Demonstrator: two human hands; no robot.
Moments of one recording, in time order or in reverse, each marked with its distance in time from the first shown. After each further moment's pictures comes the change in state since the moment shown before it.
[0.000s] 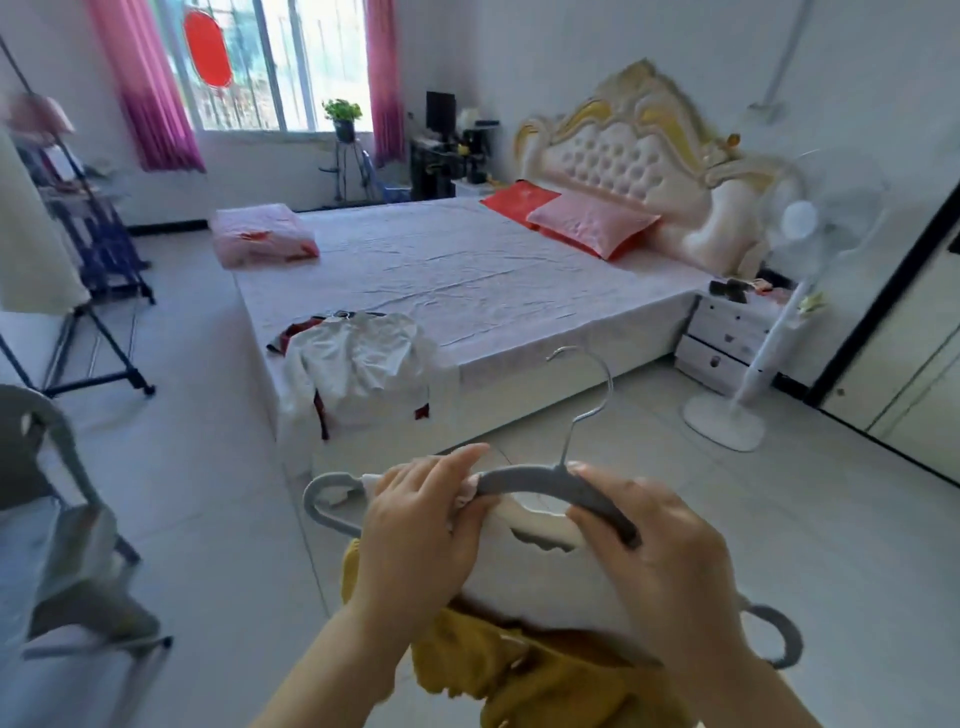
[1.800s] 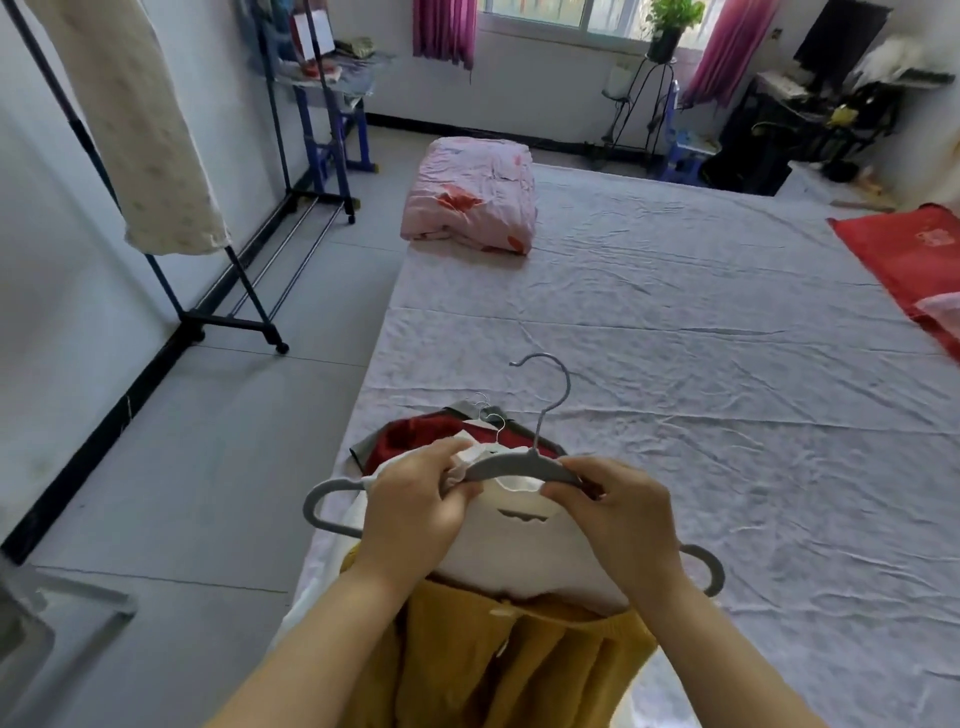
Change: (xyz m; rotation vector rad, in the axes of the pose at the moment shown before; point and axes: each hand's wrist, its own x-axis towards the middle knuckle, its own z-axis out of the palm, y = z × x) left_hand 0.595 -0.703 0.268 0.142 0.136 -0.673; right_hand 0.742 0.186 0.773 0.393 -0.579 -0.154
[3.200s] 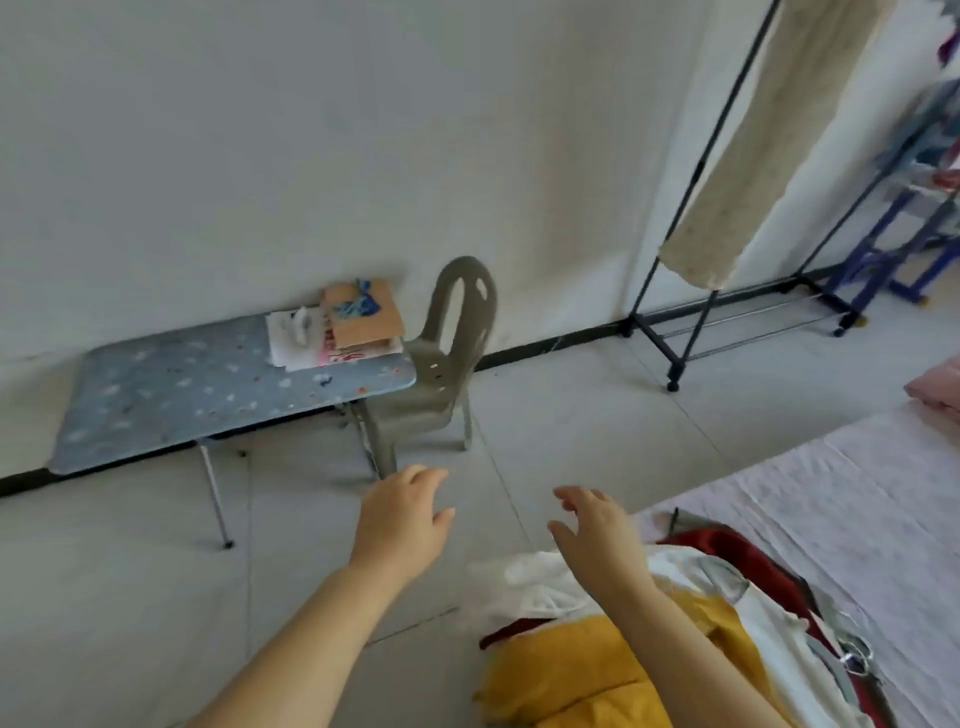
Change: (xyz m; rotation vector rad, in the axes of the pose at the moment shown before) left_hand -0.220 -0.065 -0.149 0.643 0.328 -1.027; right_hand -0.039 -0.165 0.184 0.001 -1.001 -0.612
